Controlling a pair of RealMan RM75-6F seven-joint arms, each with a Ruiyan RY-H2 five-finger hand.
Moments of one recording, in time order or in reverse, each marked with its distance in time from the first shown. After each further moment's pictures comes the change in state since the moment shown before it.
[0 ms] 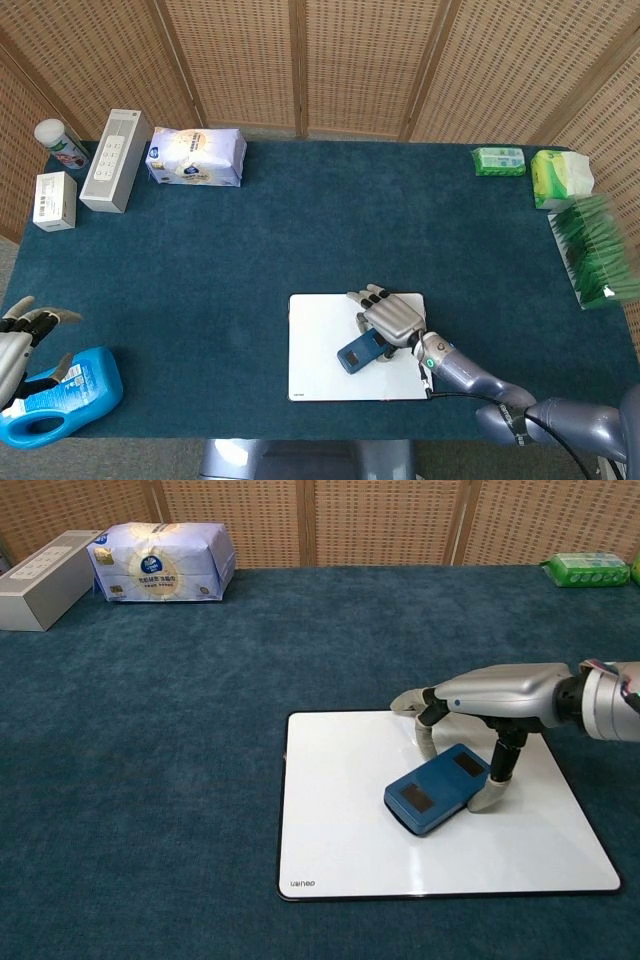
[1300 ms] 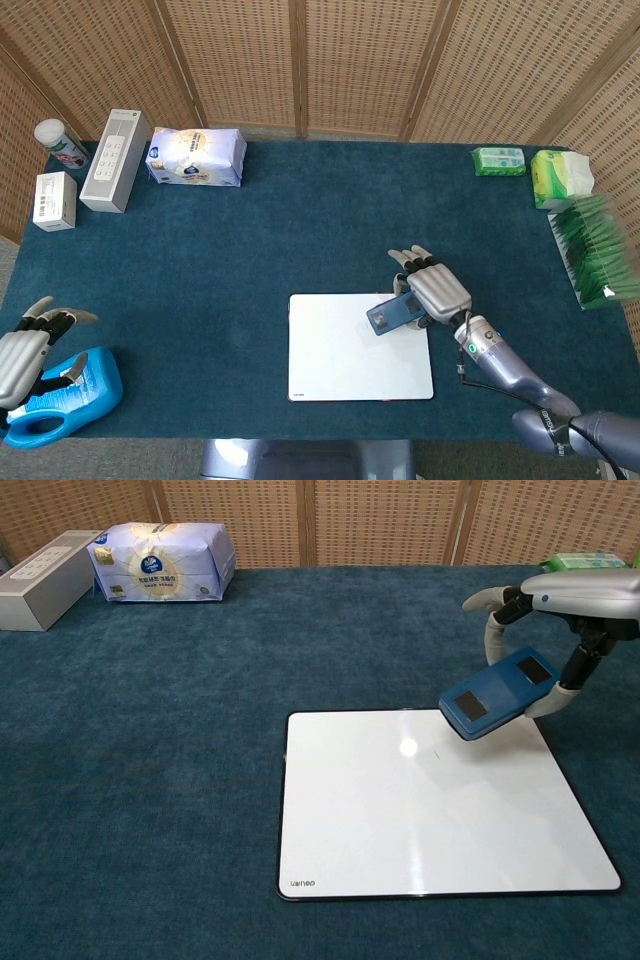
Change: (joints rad) left arm -0.025 -0.034 -0.001 0.009 -0.002 -0.037 -0.004; right arm -0.099 0.160 0.057 -0.086 0.014 0.189 0.029
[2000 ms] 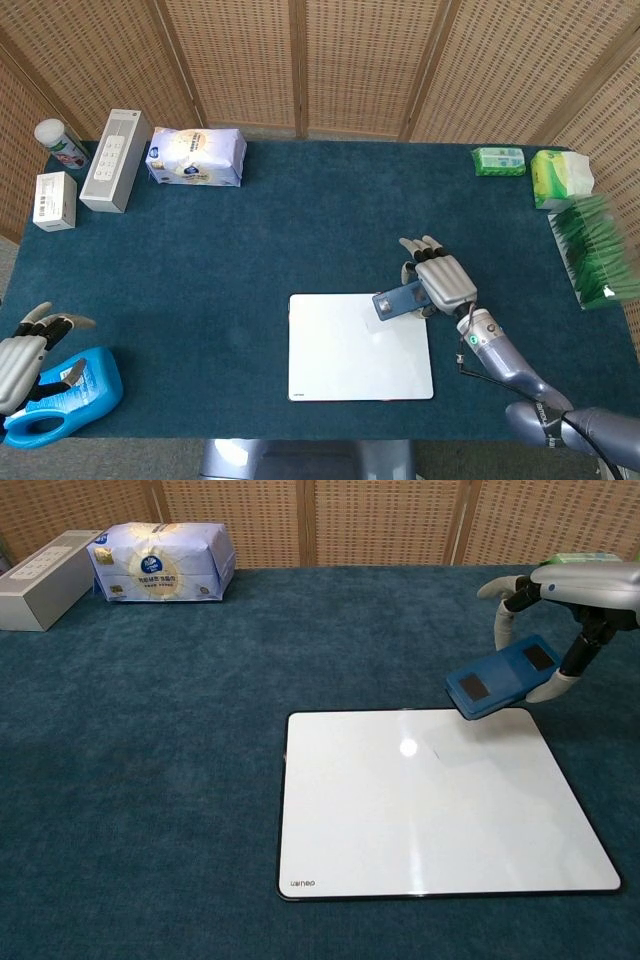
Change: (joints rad) left arm 0.015 -0.007 0.018 0.025 0.015 0.010 -0.038; right arm -0.009 -0.044 0.036 0.059 0.085 0.022 -0.037
